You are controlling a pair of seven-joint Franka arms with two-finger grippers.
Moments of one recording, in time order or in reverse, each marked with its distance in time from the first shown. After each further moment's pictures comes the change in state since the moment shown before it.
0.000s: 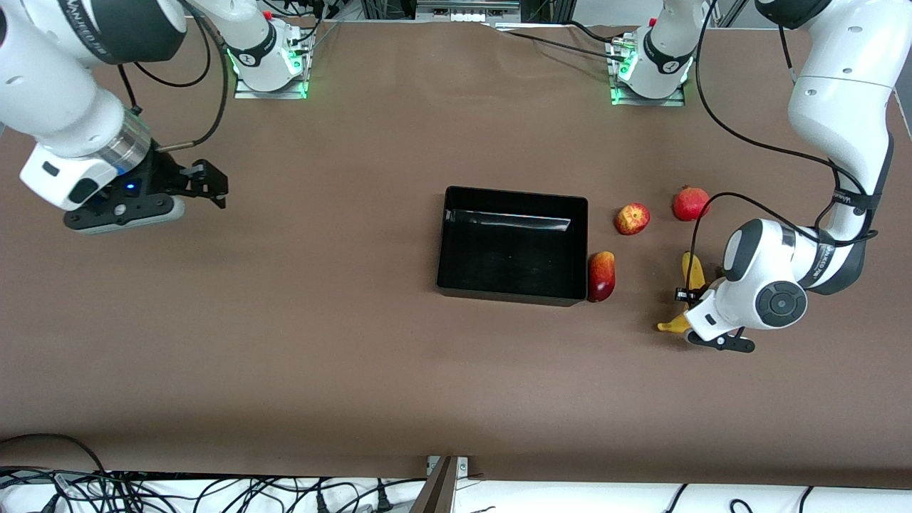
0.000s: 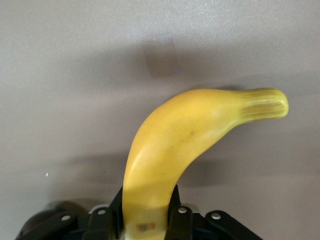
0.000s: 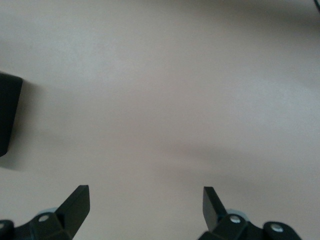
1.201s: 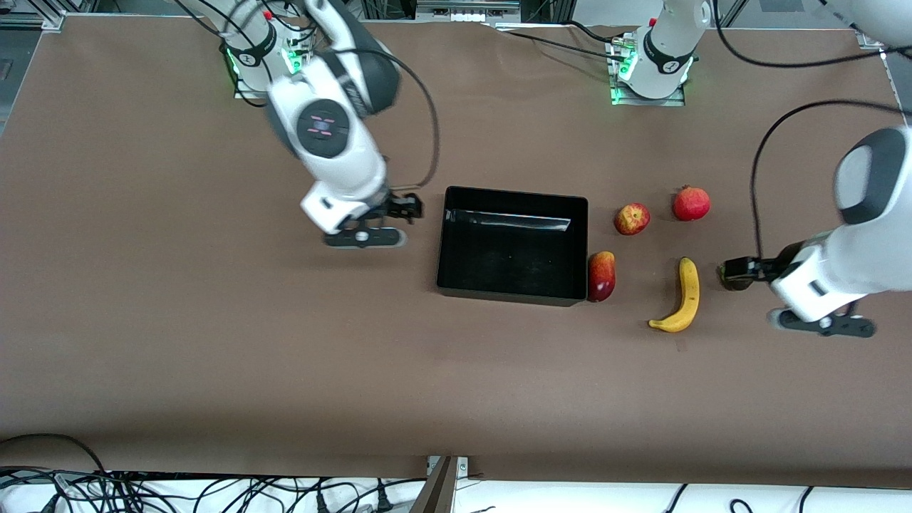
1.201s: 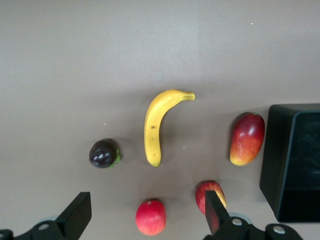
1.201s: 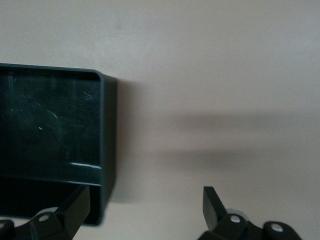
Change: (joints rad) left arm 0.023 -0.278 -0.079 0.299 -0.174 -0.446 0.049; right arm 0.402 0.364 0.011 0.063 0.110 0.290 0.648
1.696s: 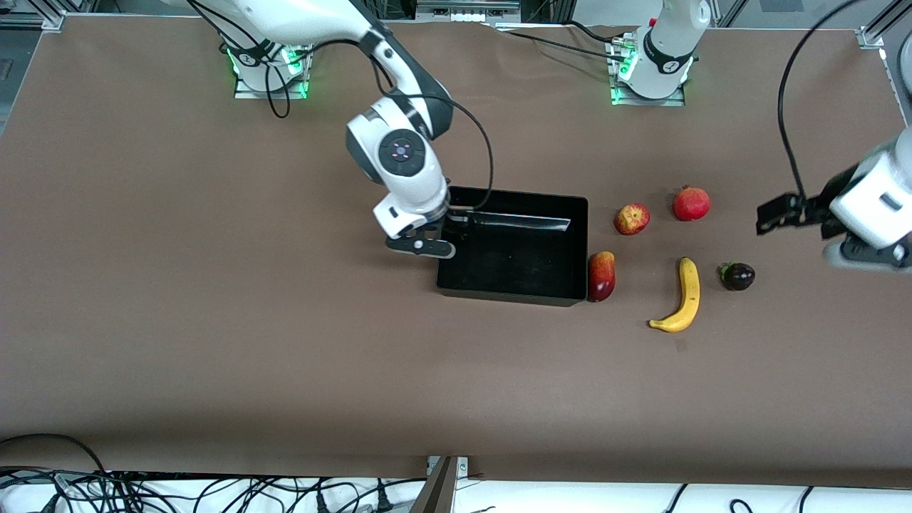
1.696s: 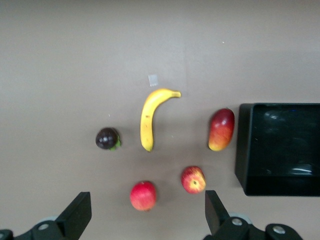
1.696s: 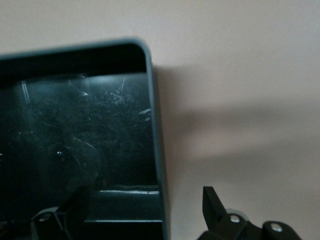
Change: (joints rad) left arm -0.204 -0.276 0.282 -0.102 -0.187 -0.041 0.006; right arm 0.107 0.196 0.001 0.012 0.014 0.260 0.215
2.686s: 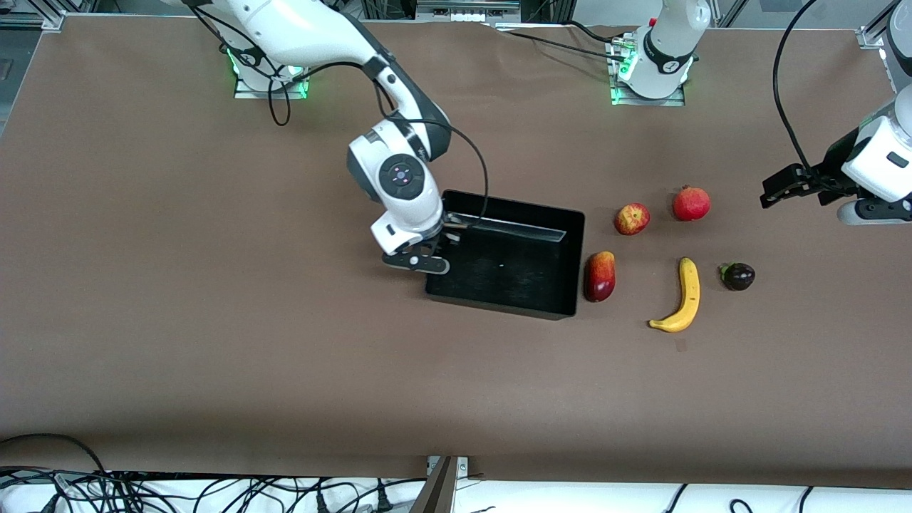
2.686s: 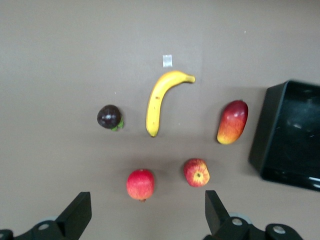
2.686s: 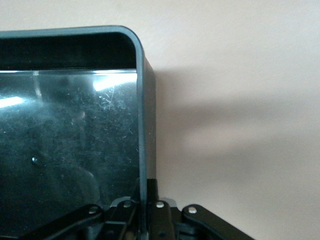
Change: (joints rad) left arm -0.053 -0.208 0.131 -0.364 -0.041 0.180 -0.029; right arm -0.046 0.008 -0.033 0.046 -0.008 -0.105 -0.092
